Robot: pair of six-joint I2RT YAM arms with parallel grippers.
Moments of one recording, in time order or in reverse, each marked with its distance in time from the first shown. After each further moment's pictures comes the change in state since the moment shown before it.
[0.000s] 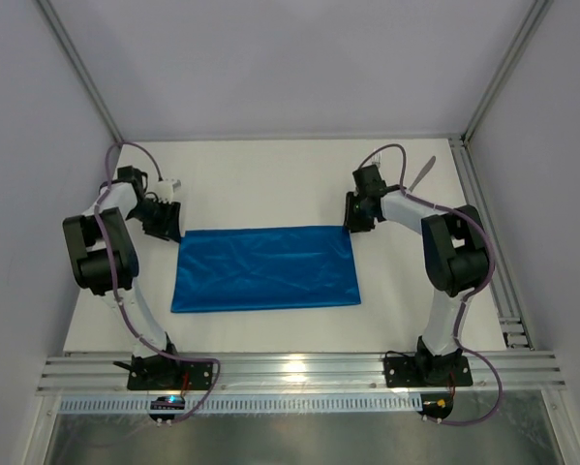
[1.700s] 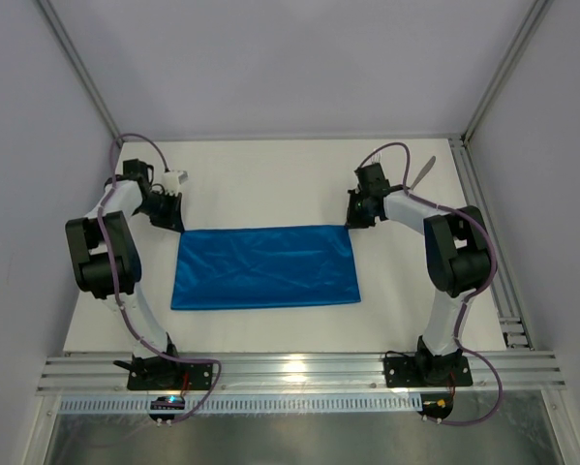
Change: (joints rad) left arm -0.050 -0.039 0.003 0.040 0.060 -0.025; right arm -0.016 -0.001 -0.009 0.044 -0.041 -0.009
